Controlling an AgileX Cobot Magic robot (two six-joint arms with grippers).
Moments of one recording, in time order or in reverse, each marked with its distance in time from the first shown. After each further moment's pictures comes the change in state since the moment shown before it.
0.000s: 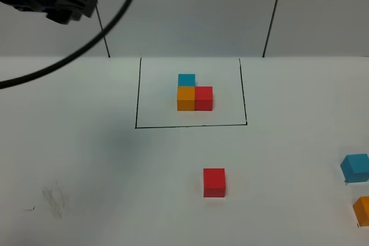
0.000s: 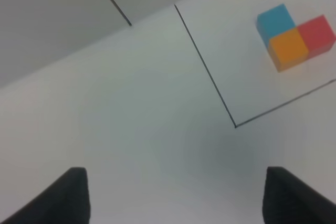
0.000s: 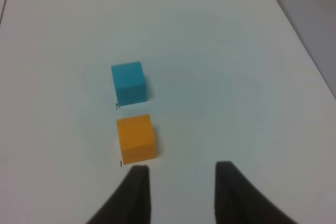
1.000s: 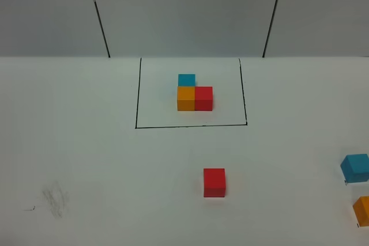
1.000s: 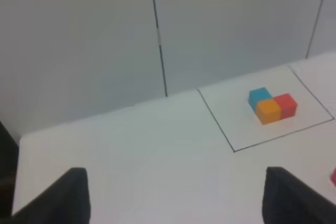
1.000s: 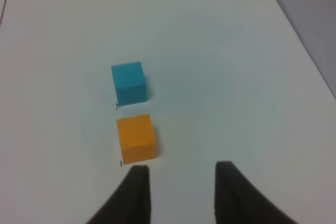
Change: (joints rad) left arm 0.002 -1.073 0.547 -0.041 0.001 -0.015; right arm 0.000 0.000 0.000 0.000 0.000 0.000
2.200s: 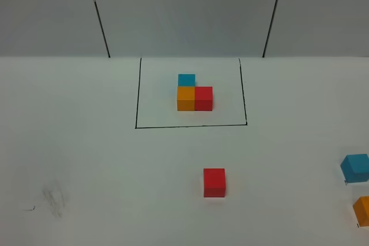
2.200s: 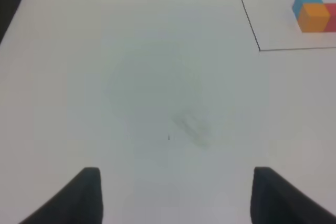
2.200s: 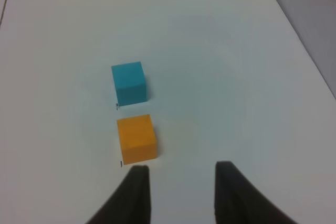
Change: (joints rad) left arm 0.513 -0.483 0.685 -0.299 -0.049 0.078; right arm 0.000 0.000 0.000 0.000 -0.001 0.000
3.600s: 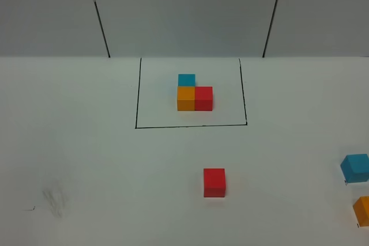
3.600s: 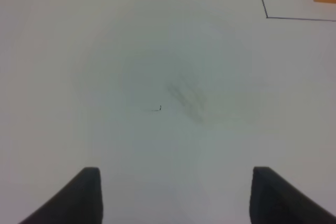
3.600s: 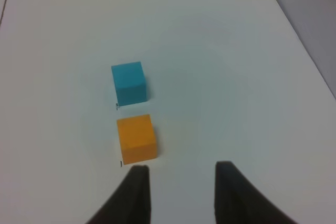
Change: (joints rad) left arm 0.000 0.000 0.134 -0.005 -0.062 -0.070; right arm 0.000 0.000 0.000 0.000 0.000 0.000
